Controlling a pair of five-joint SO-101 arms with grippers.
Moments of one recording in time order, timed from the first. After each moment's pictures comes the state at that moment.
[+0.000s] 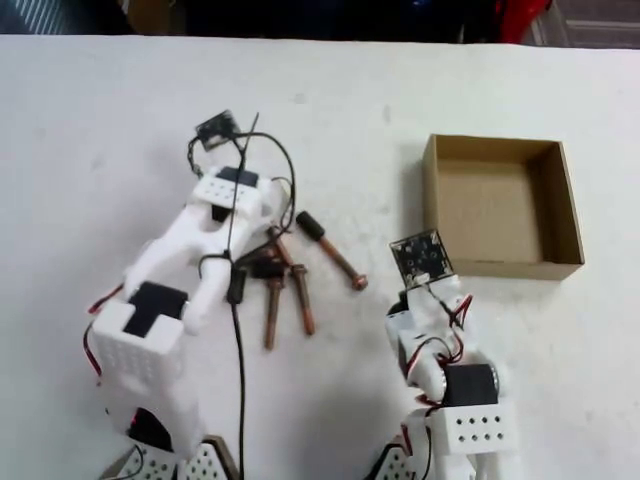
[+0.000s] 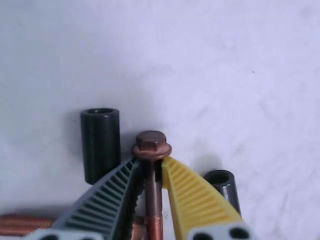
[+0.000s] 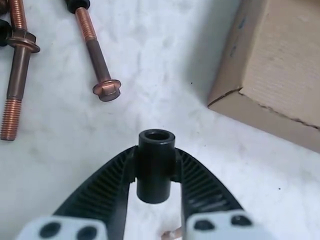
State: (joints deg) left arm 10.2 25.1 8.8 48.7 48.6; right arm -7.1 -80.2 81.8 59.7 17.6
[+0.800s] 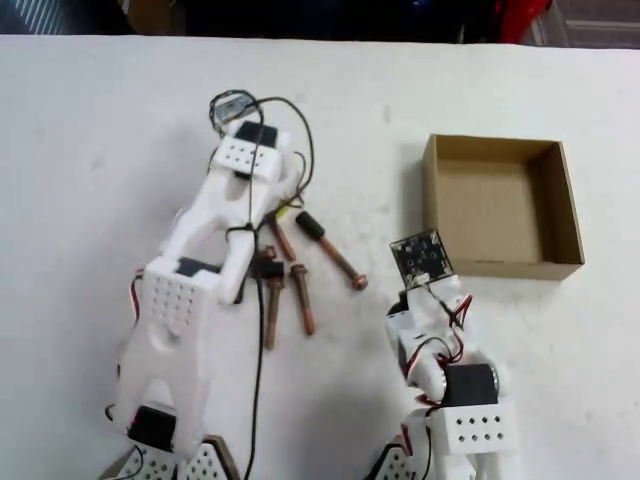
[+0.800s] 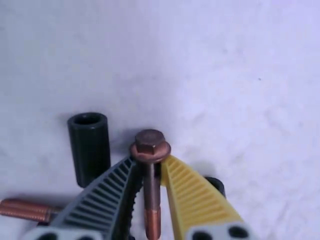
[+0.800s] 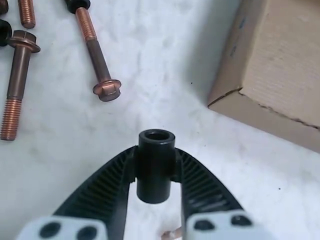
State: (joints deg) left arm 10.4 52.0 -37.9 82.8 48.7; right arm -7.1 -80.2 81.8 59.7 17.6
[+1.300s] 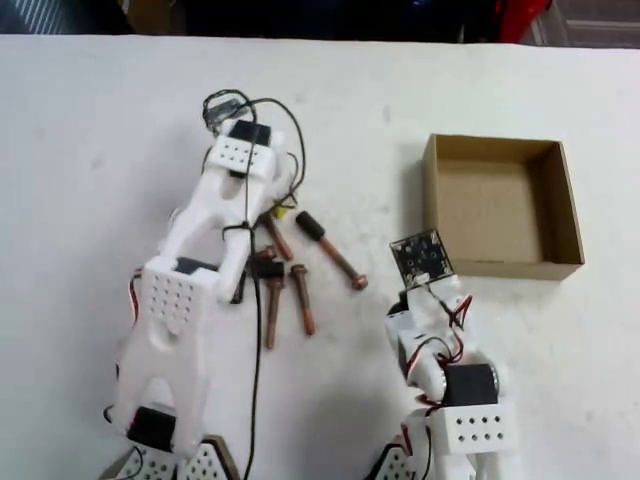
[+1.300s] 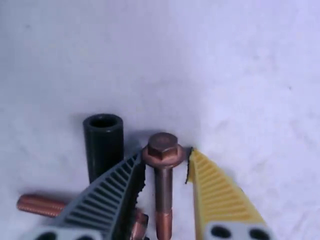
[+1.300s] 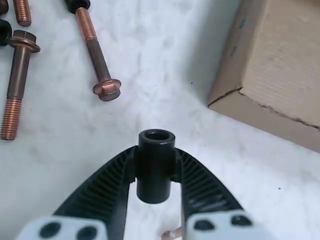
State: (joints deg) left arm 9.7 53.1 -38.3 84.1 48.5; right arm -7.1 -80.2 81.8 59.7 17.6
